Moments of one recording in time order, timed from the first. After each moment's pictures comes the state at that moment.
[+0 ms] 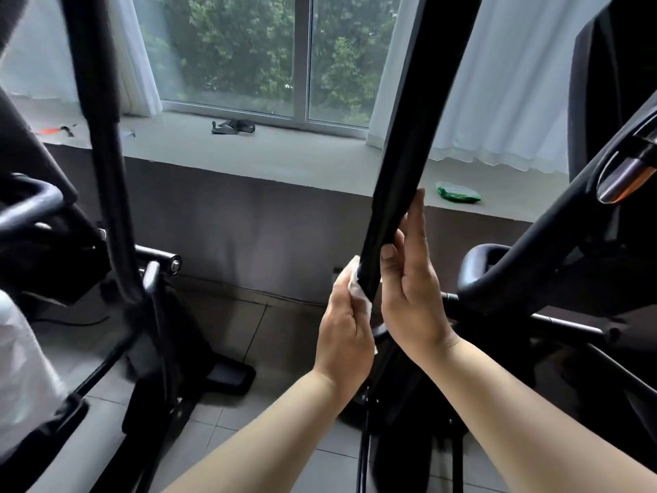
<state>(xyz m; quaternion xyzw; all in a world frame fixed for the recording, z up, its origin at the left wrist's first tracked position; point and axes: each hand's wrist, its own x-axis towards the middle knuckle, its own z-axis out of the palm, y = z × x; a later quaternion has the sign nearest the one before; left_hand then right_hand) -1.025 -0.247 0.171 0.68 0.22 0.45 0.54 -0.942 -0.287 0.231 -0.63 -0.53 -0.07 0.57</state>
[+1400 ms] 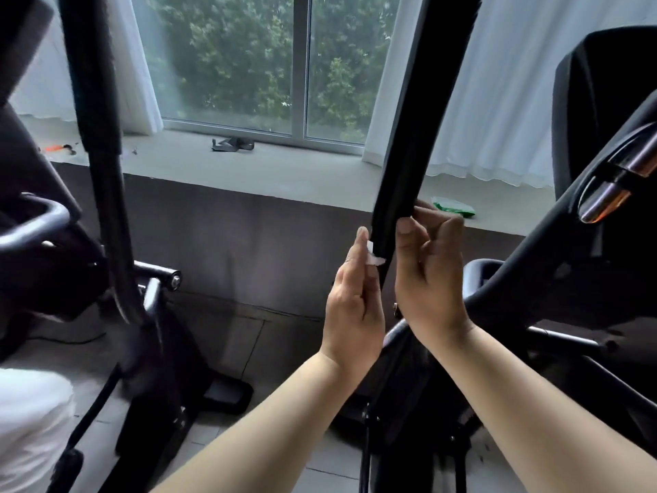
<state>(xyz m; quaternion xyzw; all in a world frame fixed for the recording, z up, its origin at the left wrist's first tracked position) -1.007 -0.228 0.205 0.69 0.12 0.57 0.44 -0.942 -0.283 0.279 -0.53 -0.52 -0.14 0.65</state>
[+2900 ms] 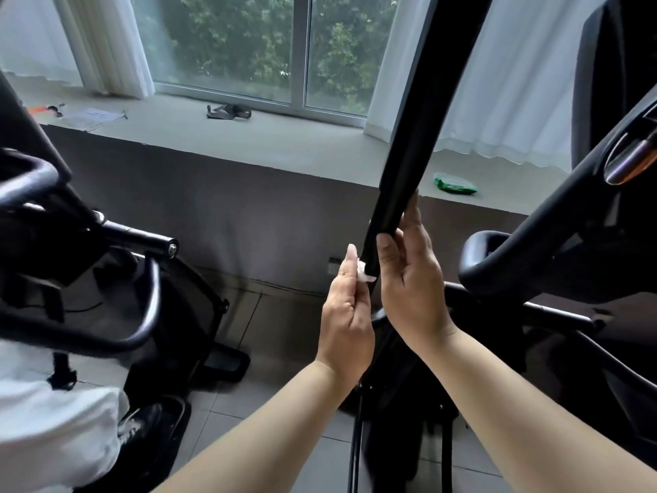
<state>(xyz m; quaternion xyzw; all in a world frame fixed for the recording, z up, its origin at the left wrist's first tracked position) -1.030 -0.250 0.158 0.64 0.21 0.43 0.60 -0.952 -0.290 0.222 -0.67 -0.47 -0.11 0.57</state>
